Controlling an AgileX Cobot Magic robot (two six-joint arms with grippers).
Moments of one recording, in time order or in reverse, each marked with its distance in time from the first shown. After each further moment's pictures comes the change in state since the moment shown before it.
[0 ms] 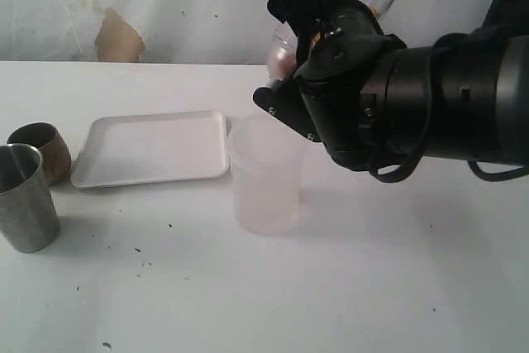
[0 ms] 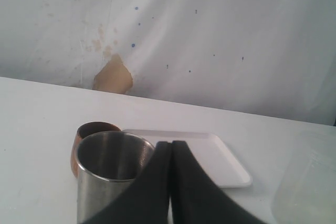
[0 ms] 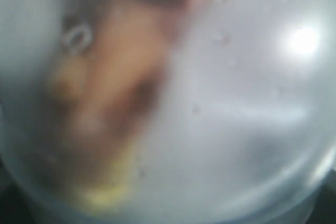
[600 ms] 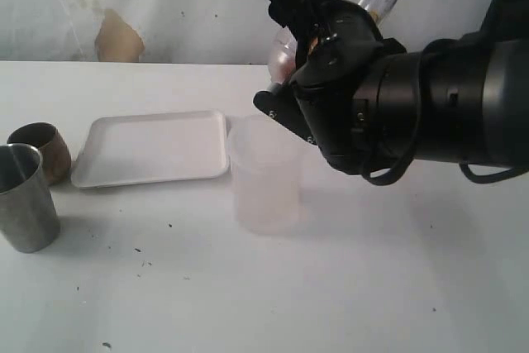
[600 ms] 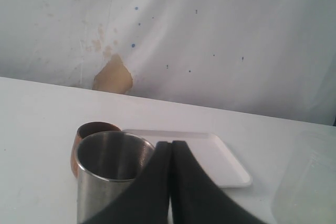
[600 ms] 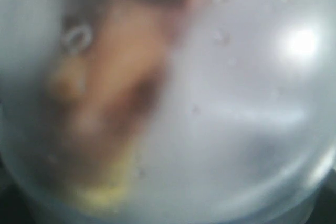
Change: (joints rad) left arm 0.000 0.000 0.000 0.000 0.000 0.000; right arm 0.000 0.019 0.000 0.000 0.018 -0.007
